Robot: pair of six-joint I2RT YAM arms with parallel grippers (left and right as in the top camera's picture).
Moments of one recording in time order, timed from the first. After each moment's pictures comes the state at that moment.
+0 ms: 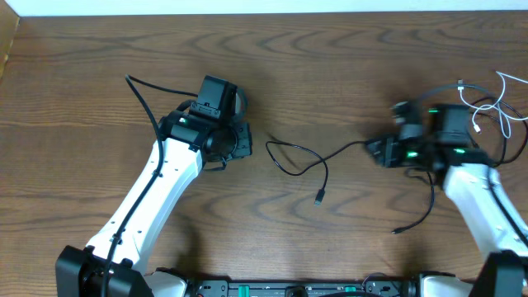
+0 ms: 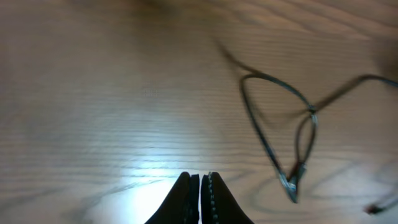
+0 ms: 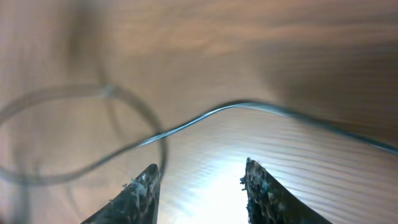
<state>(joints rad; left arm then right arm) -0.35 1.49 1.18 -0.91 0.16 -0.44 -0.03 1.42 0.80 -0.45 -0.57 0.04</state>
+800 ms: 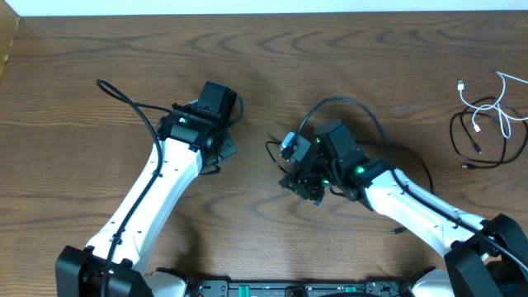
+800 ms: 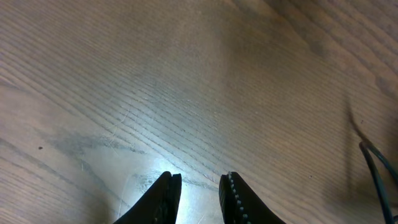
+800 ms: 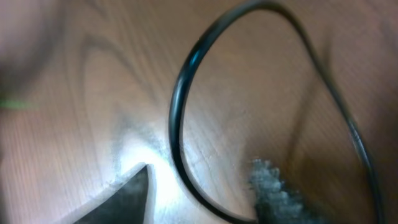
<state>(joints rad) -0.35 1.49 1.18 -1.05 -0.20 -0.80 0.61 1.55 0.80 -0.19 -0.43 -0.18</state>
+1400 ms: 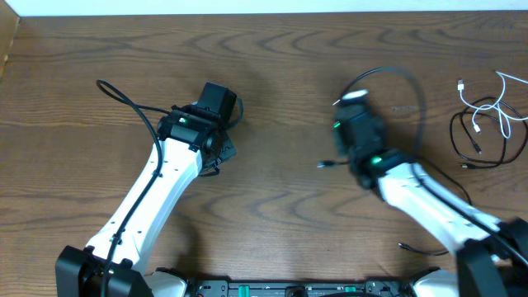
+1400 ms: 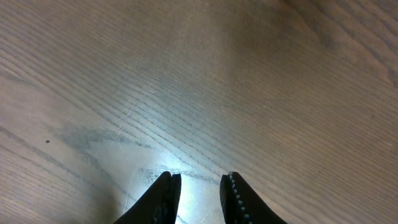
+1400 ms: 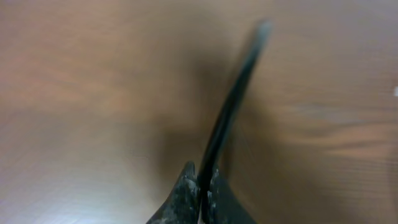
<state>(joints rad) -0.35 1.49 1.18 -1.07 -0.20 -0.80 0.45 1.51 0.82 -0.12 0.46 0.13</state>
